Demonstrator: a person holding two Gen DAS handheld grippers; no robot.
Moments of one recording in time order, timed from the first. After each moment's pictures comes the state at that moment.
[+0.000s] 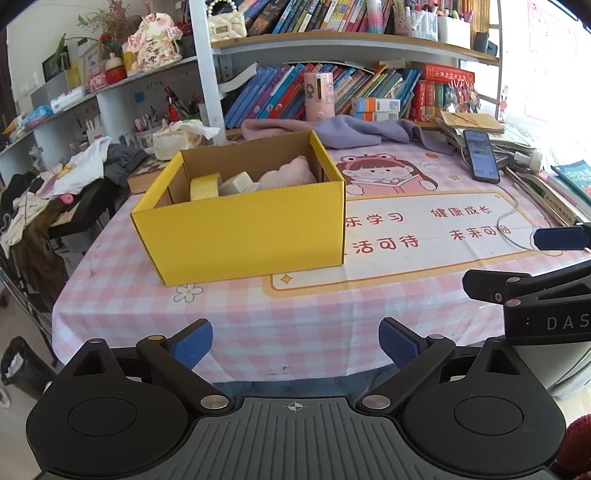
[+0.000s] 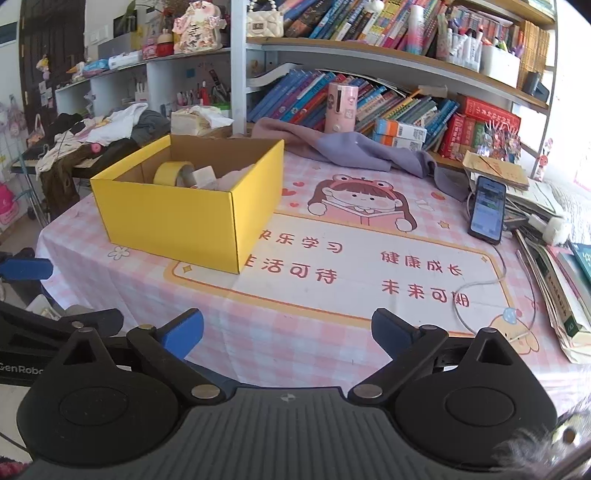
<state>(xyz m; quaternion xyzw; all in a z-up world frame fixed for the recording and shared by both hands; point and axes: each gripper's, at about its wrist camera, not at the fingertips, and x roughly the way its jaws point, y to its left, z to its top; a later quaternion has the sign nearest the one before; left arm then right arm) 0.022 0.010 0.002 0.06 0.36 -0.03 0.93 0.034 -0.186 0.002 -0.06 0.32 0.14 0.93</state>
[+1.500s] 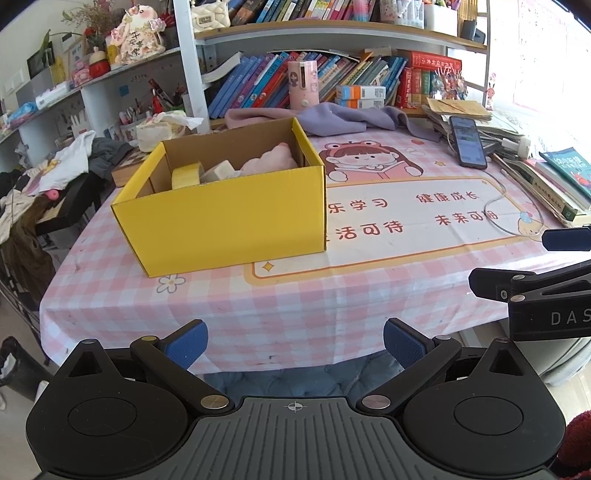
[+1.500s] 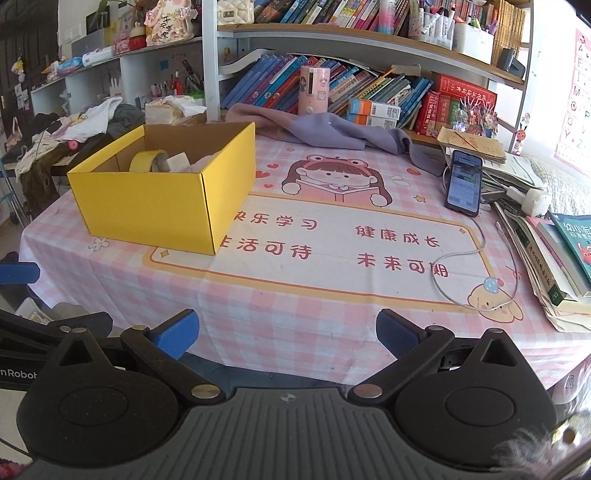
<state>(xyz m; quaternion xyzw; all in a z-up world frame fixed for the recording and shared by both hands) 0.022 0.000 -0.003 0.06 0.37 -0.05 0.92 0.026 -0.198 -0.003 -0.05 0.34 0.11 0.93</state>
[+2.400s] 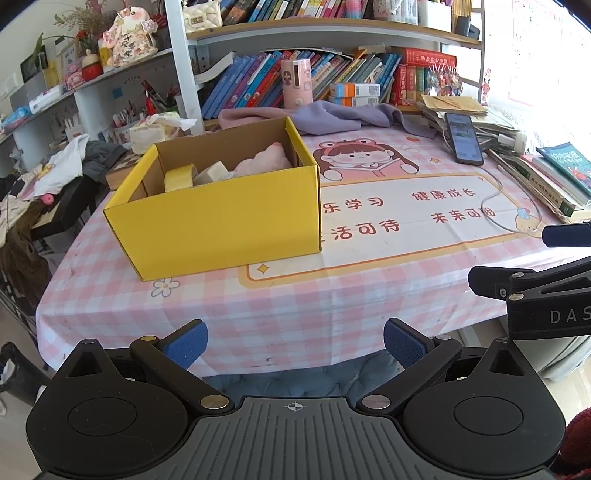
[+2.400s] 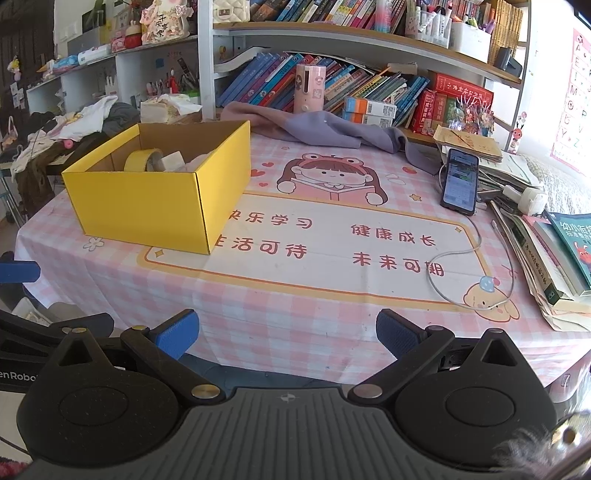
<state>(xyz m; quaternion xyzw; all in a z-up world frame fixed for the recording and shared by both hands) 0.026 -0.004 -0.004 0.07 0.37 -0.05 0.92 0.027 -0.200 -0.003 -0.05 0.35 0.10 0.93</state>
